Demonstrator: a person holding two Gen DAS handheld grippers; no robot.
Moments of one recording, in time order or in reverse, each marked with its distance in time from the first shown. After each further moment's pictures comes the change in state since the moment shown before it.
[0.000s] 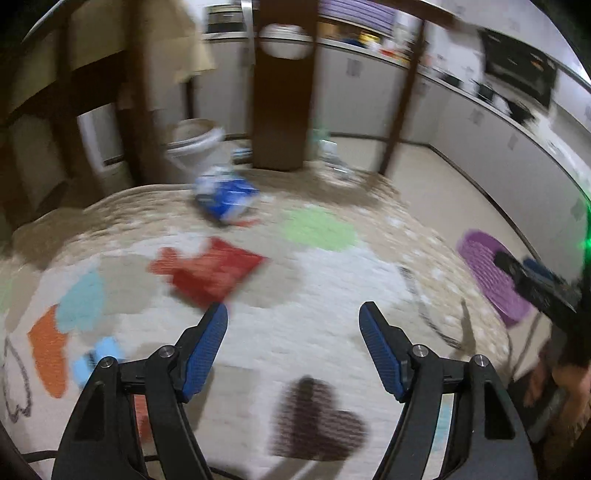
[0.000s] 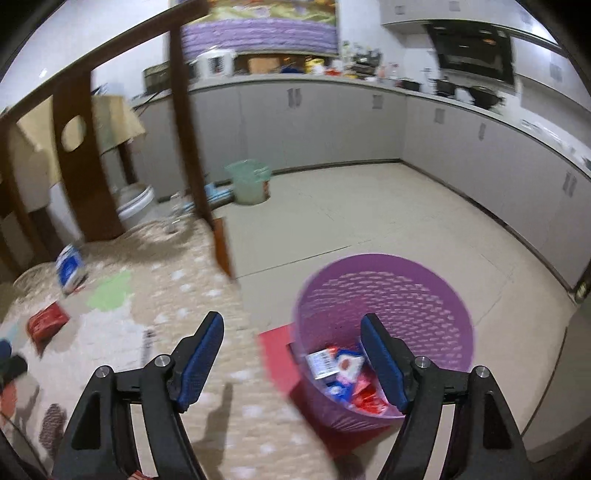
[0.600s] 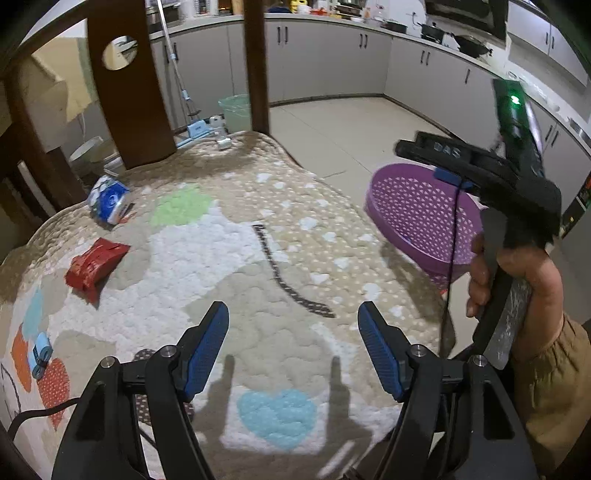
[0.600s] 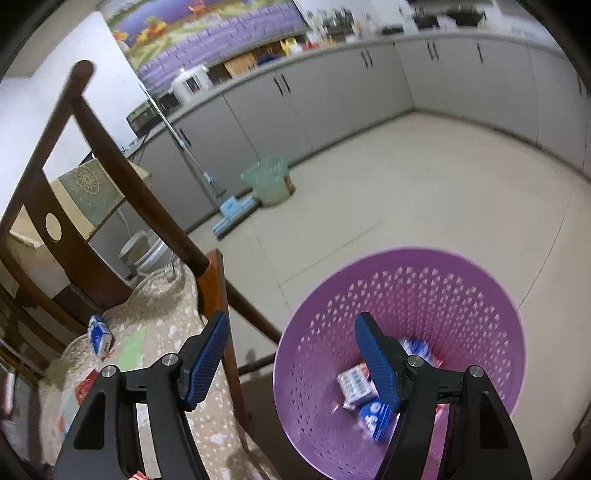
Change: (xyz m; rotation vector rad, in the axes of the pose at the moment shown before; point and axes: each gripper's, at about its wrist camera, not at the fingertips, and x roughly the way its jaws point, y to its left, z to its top) left arm 0.008 -0.169 -0.034 0.242 0.119 -0.076; right arm 0.058 -0.092 0.021 0.286 0.012 0.219
